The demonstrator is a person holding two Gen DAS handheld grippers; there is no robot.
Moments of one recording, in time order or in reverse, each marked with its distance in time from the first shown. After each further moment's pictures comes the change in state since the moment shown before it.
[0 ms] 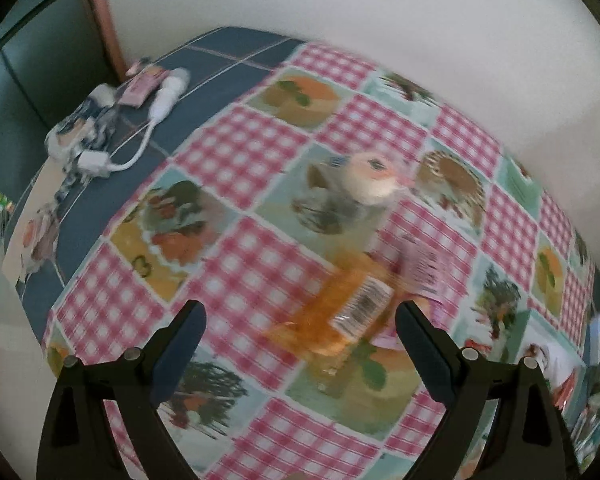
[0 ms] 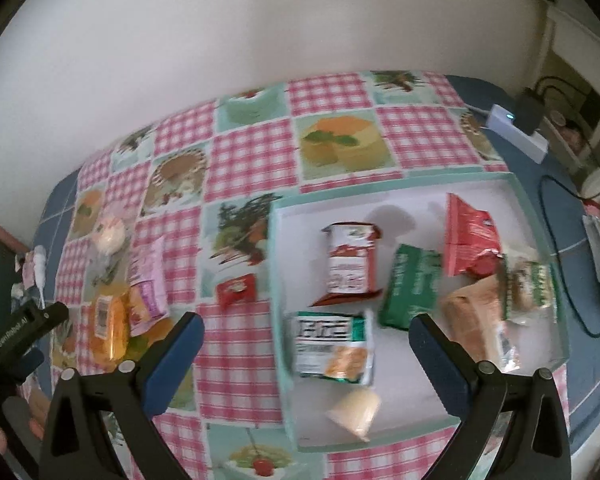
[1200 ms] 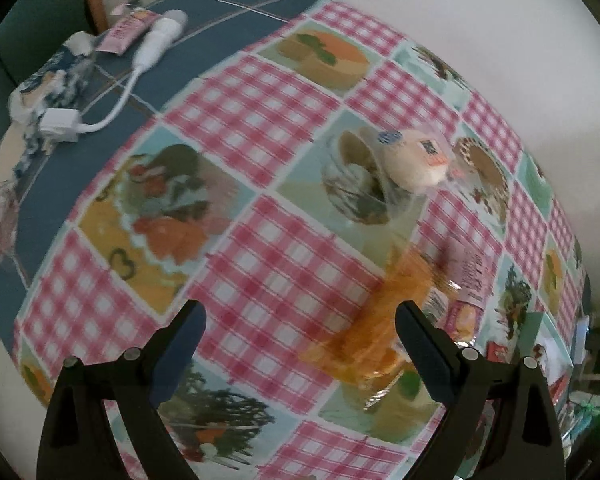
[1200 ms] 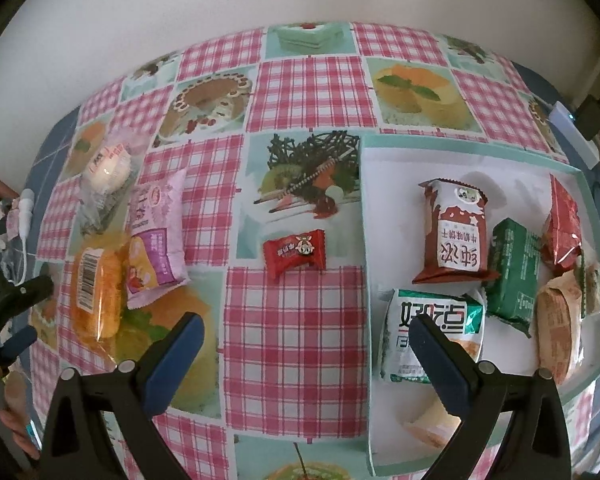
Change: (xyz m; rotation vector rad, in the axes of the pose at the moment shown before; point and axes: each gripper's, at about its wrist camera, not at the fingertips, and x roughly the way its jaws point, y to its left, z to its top) left arm 0.057 0.035 0.016 -0.012 0.146 -0.123; right arm 0.066 0.061 -0.018 -0.101 0.131 -0.010
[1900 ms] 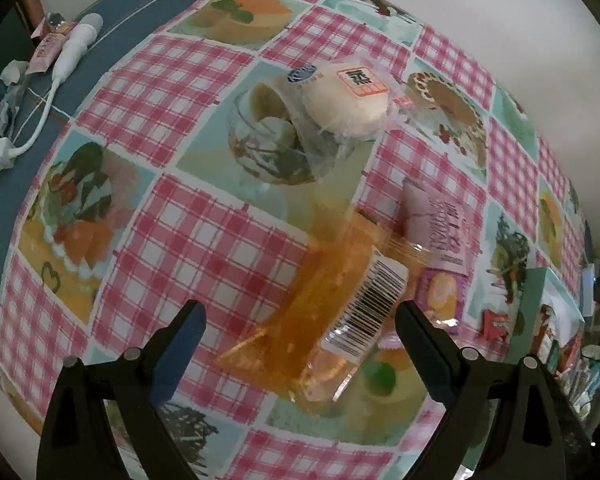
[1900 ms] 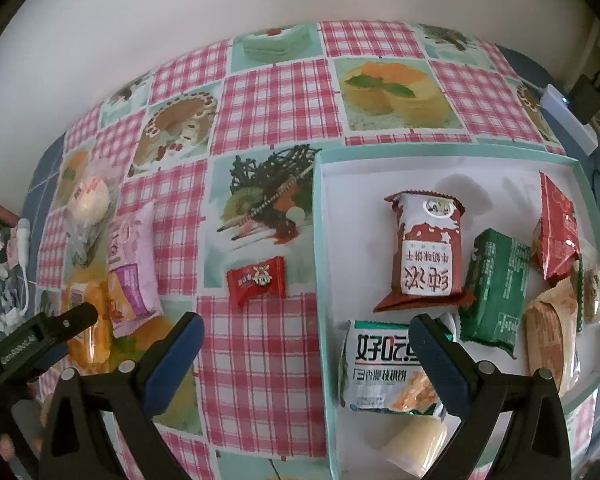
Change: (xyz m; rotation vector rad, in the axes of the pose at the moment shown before) left arm 0.042 -0.051 -0.010 0.149 0.081 -0.015; right arm 0.004 -0.031 0.016 0.066 0.000 0.024
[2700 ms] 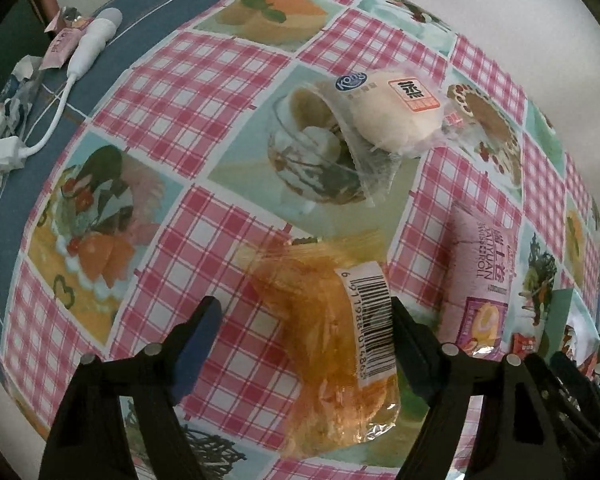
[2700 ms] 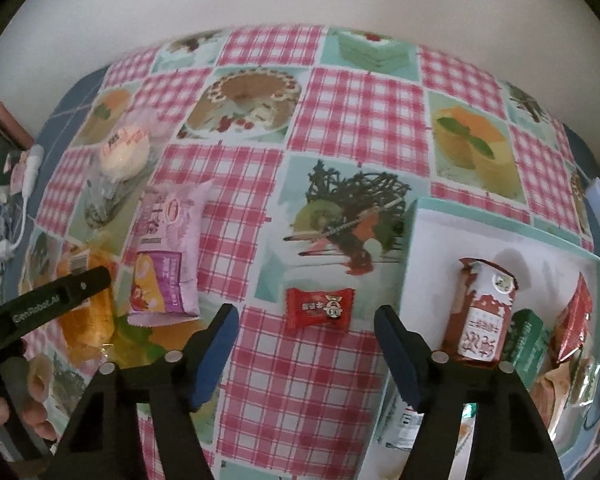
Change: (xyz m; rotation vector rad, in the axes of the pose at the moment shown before) left arm 0.016 0.024 0.013 -0.032 -0.011 0.055; right arm 0.020 0.061 0.017 -0.284 0.036 -0.027
